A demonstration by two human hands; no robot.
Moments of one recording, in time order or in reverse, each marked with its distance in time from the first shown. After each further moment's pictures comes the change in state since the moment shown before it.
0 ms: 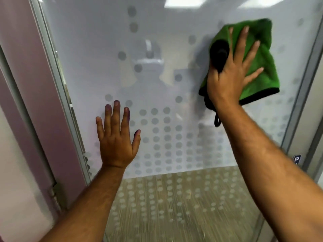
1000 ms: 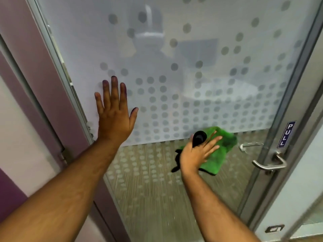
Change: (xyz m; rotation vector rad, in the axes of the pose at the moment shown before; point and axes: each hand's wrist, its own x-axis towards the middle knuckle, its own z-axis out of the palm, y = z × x) left_hand -0.015 -0.001 -0.020 0.096 -0.240 0.054; right_hand -0.318 0.053 -0.002 0.172 -0.344 0.889
